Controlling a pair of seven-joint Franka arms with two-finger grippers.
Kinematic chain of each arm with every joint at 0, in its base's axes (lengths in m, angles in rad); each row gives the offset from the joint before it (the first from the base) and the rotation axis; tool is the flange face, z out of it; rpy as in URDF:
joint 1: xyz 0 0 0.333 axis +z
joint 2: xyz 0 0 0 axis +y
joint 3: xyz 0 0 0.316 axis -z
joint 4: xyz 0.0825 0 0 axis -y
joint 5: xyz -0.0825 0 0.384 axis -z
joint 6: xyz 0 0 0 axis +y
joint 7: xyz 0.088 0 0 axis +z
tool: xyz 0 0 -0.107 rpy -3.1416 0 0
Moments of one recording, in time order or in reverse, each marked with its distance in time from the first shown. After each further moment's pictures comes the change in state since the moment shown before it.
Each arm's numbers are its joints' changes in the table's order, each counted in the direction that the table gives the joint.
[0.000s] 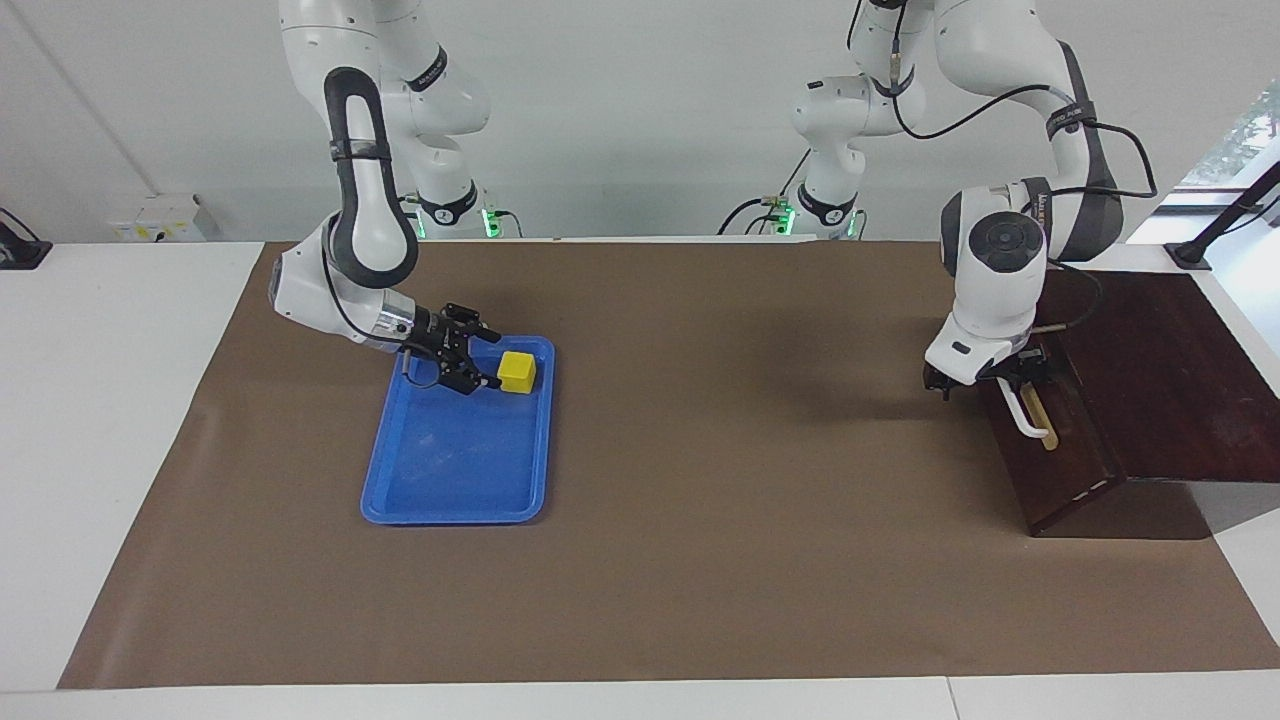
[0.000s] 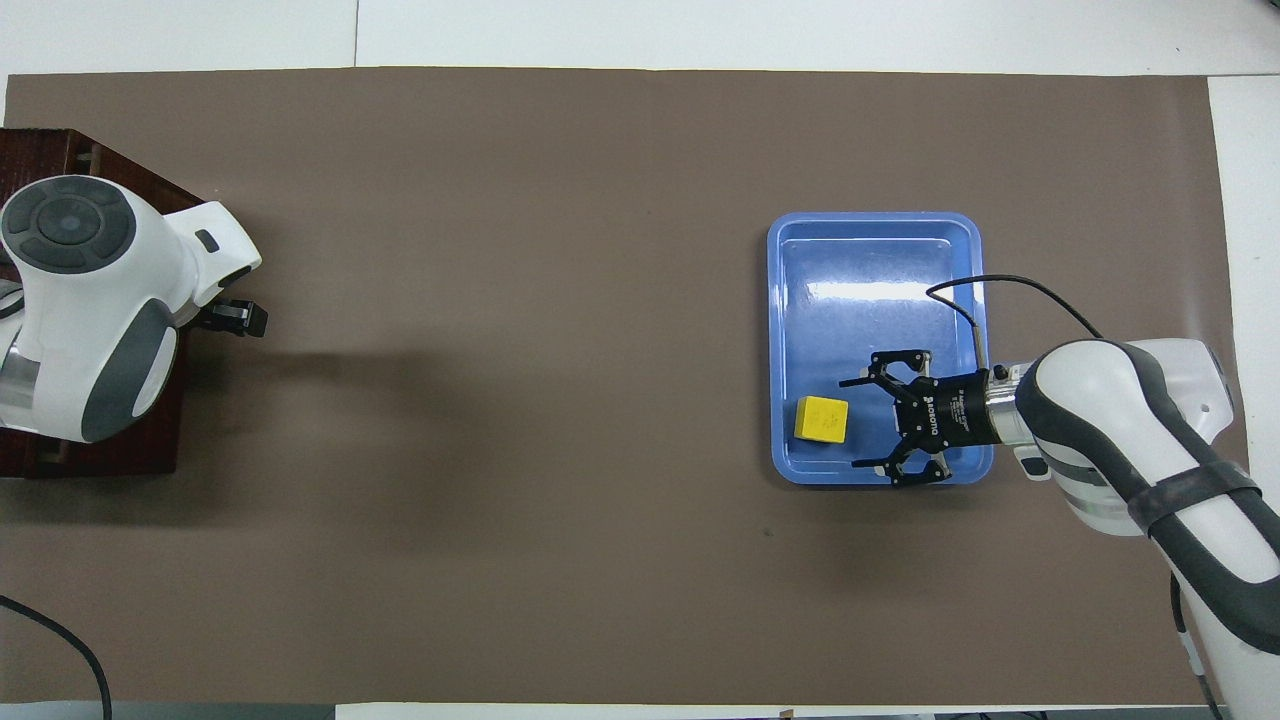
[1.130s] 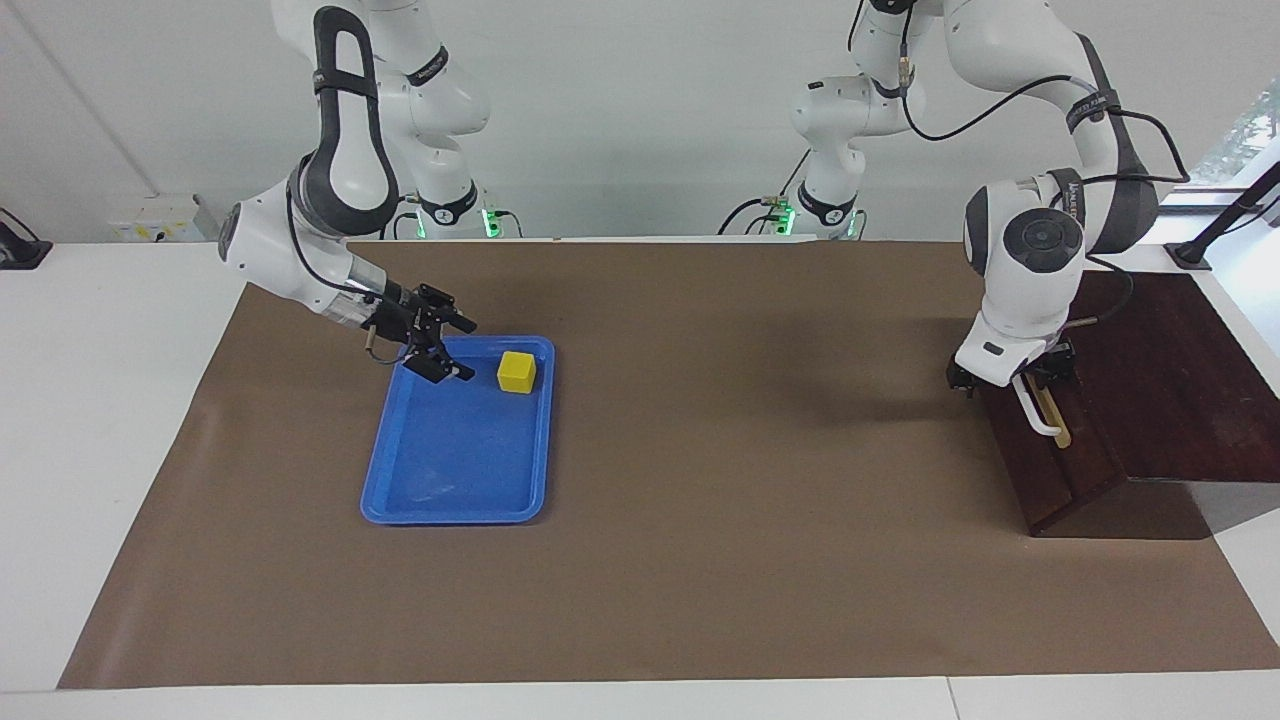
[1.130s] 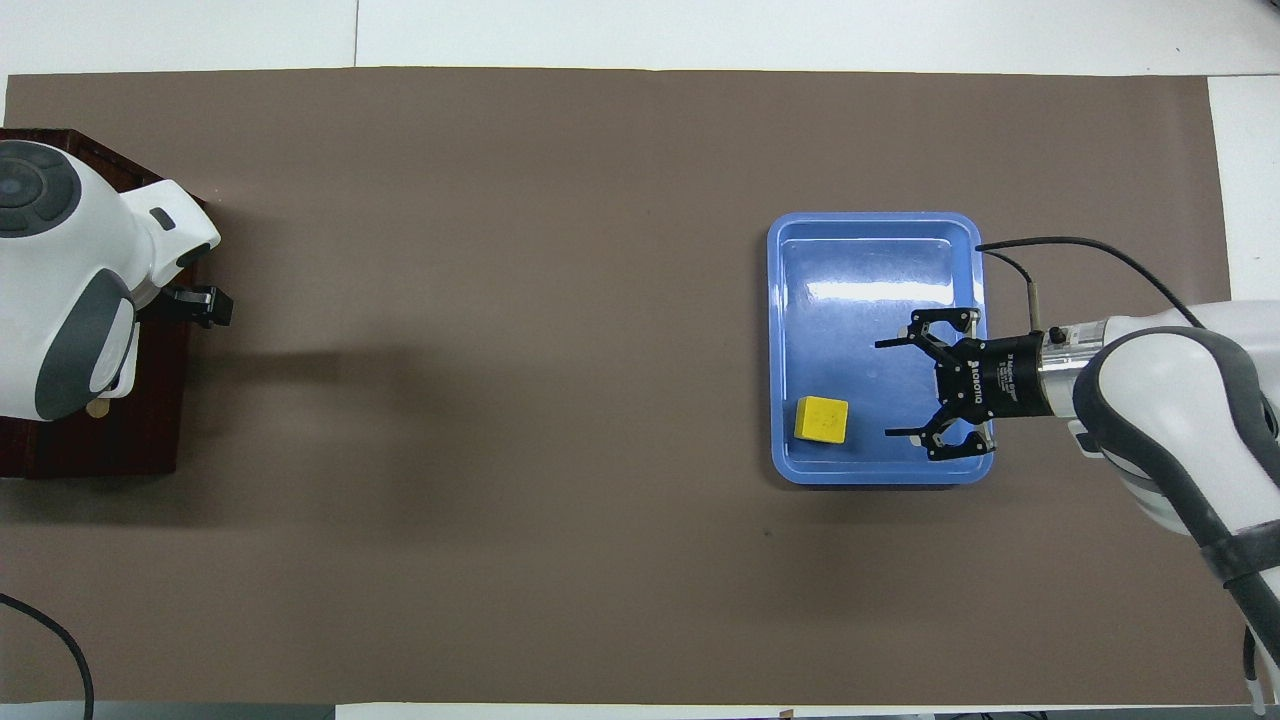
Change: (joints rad) left arm 0.043 0.023 -0.016 0.071 0.009 0.073 0.000; right arm -0.012 -0.111 -0.001 0.069 0.105 0.019 -0.154
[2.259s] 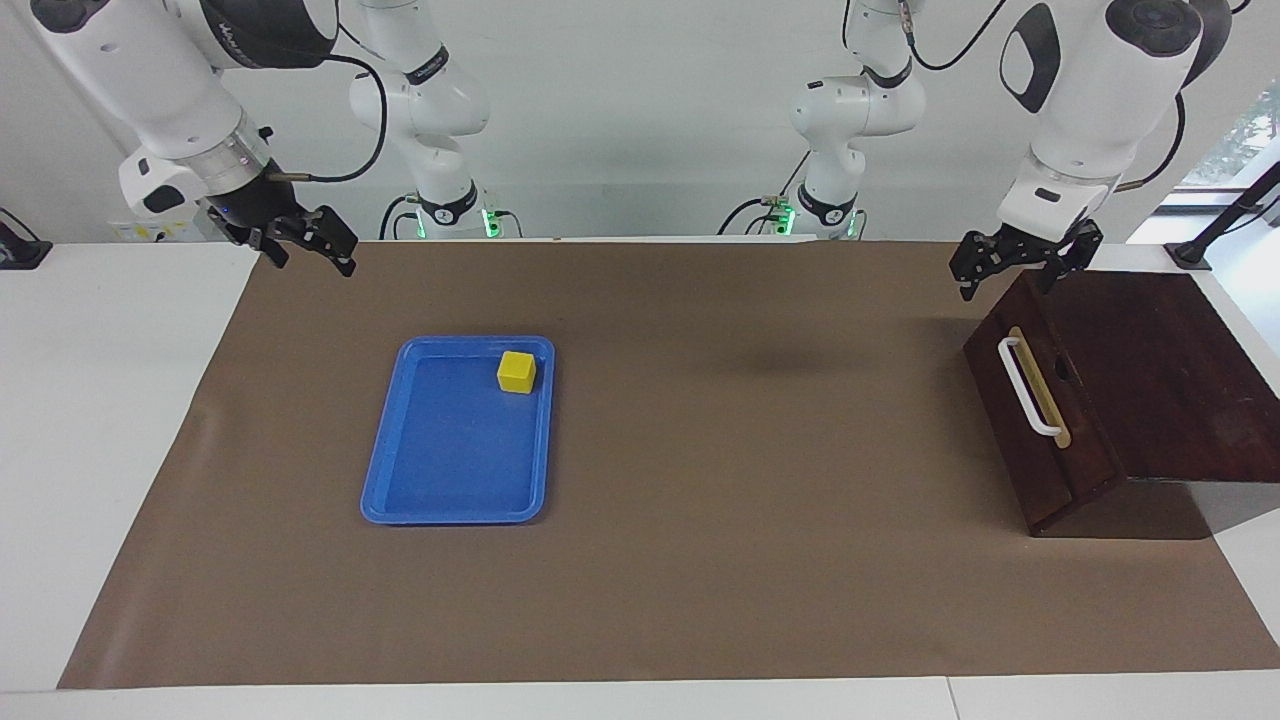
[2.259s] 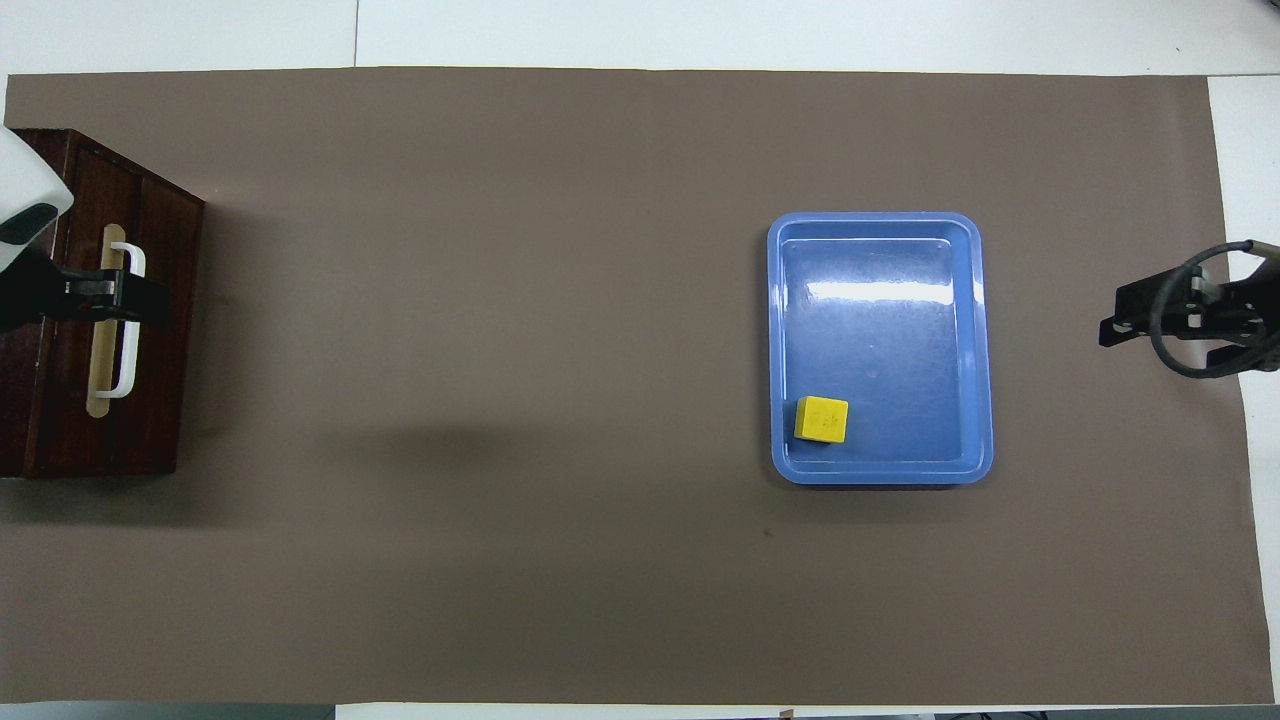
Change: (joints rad) left arm -0.028 -0.196 0.018 0.177 0.248 0.294 -0.072; right arm -0.057 -0.035 0.006 0.600 0.728 0.560 0.632
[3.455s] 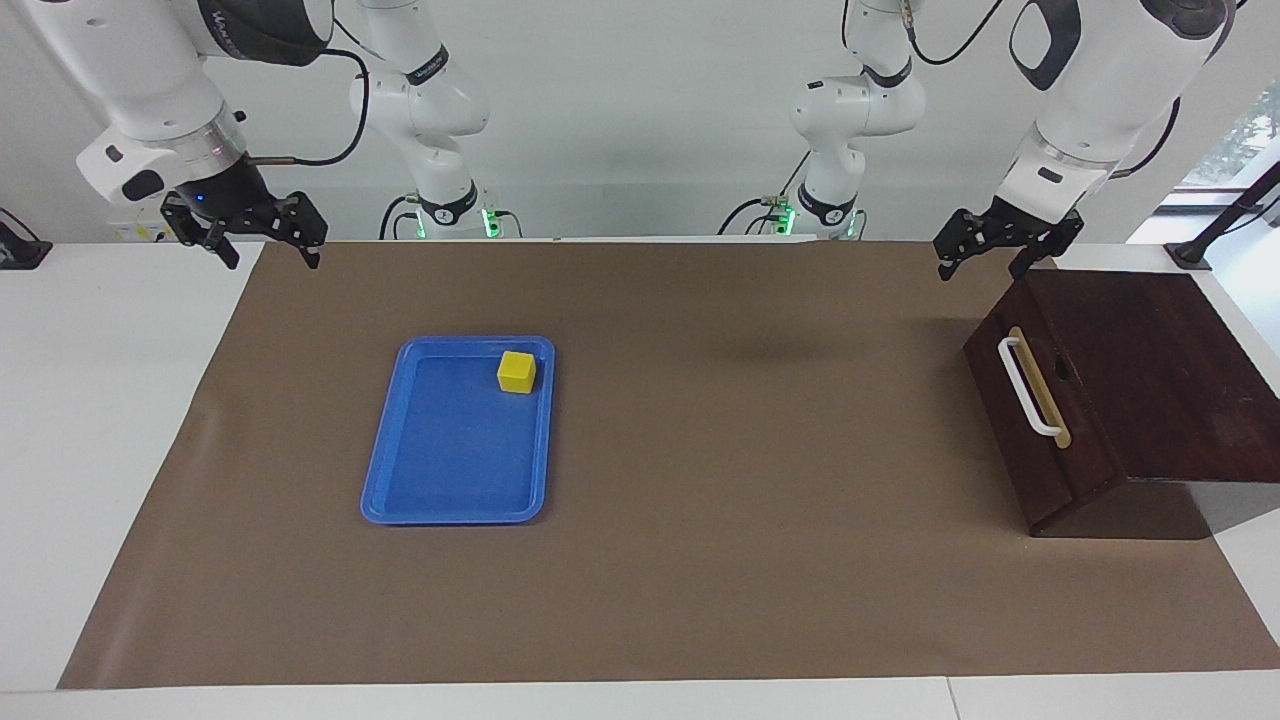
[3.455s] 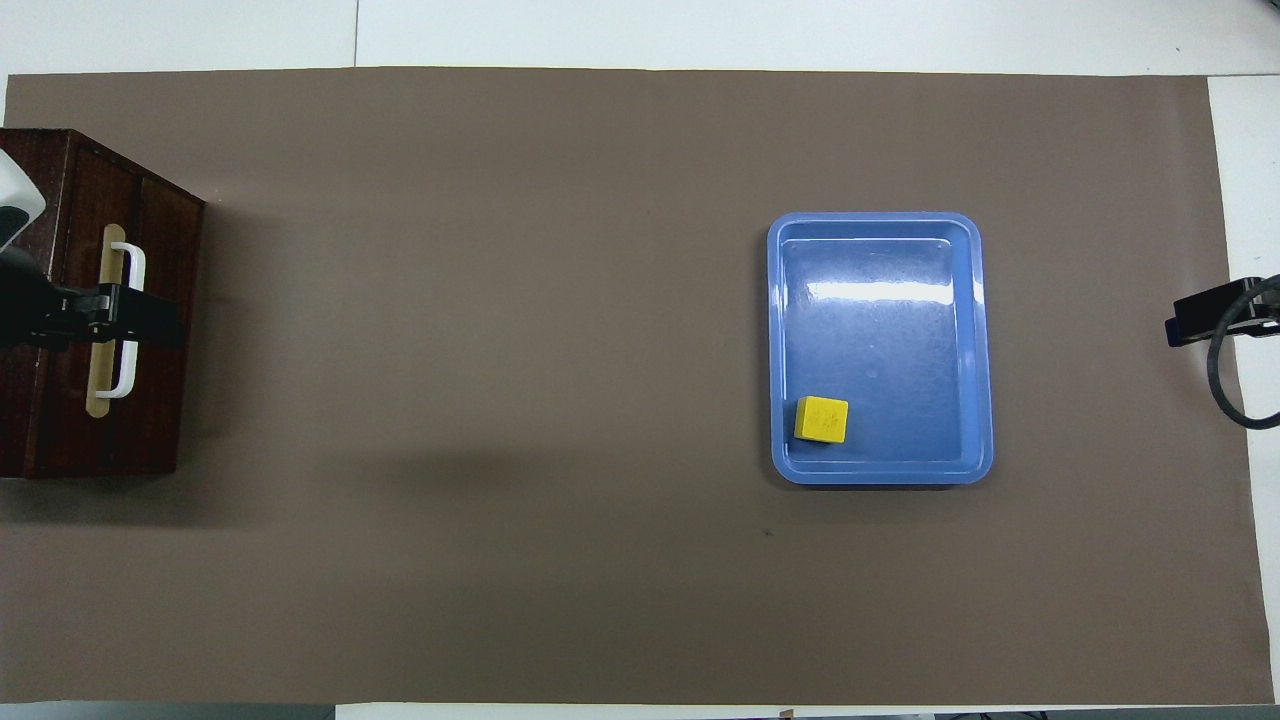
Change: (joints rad) left arm 0.012 -0.032 -0.006 0.056 0.183 0.135 0.001; right arm 0.000 0.012 0.008 0.088 0.193 0.006 0.402
